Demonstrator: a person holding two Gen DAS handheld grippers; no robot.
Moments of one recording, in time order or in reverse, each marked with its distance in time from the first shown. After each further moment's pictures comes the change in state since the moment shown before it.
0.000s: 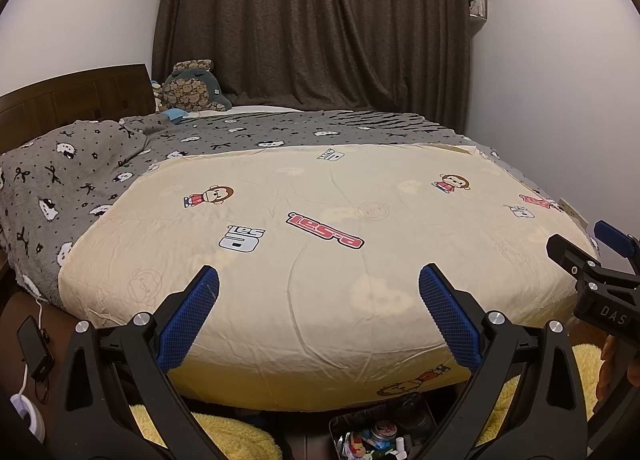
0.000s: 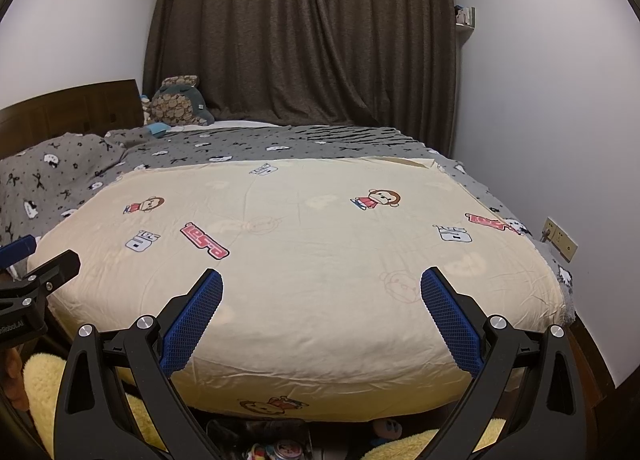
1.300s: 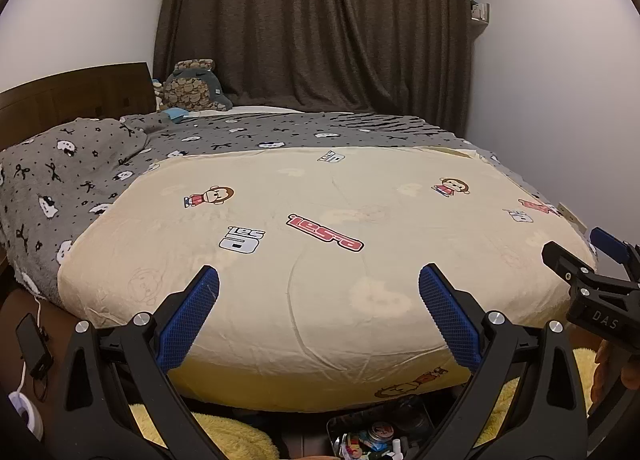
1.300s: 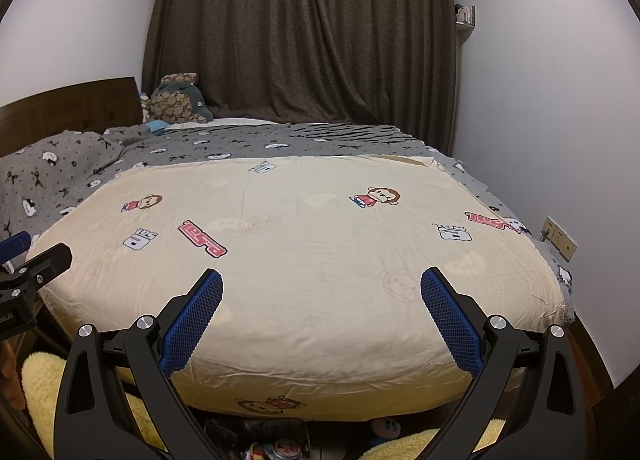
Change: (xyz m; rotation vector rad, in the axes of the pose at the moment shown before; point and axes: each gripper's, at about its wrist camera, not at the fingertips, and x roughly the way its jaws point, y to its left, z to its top) left arm -0.002 0.011 0.003 -0.006 -0.002 -0.015; right arm 0.004 -0.007 0.000 0.000 0.010 0.001
